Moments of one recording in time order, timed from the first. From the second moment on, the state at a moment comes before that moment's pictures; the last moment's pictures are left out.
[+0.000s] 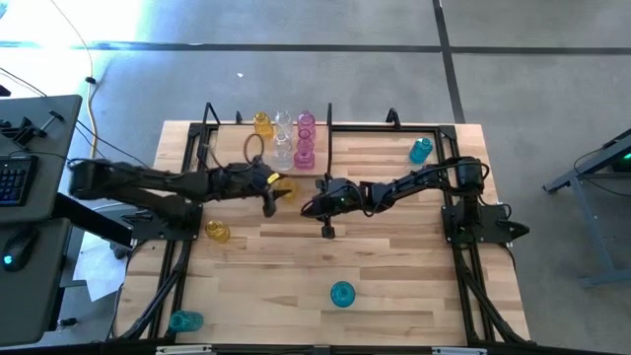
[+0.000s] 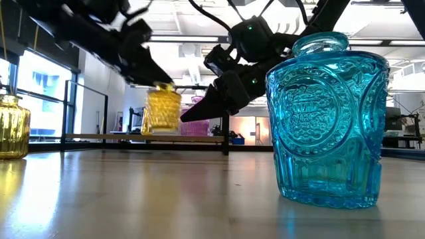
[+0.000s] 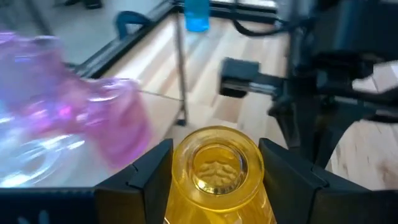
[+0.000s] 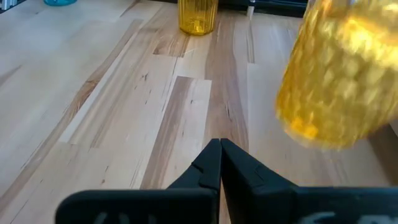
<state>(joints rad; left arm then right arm) 0.14 1.14 0.48 0.23 -0.18 -0.06 -0.07 1.95 0.97 0.52 -0.17 -0.16</state>
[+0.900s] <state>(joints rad) 0.49 0.99 0.48 0.05 -0.44 -0.14 -0.07 1.95 0.97 0.52 -0.17 -0.16</state>
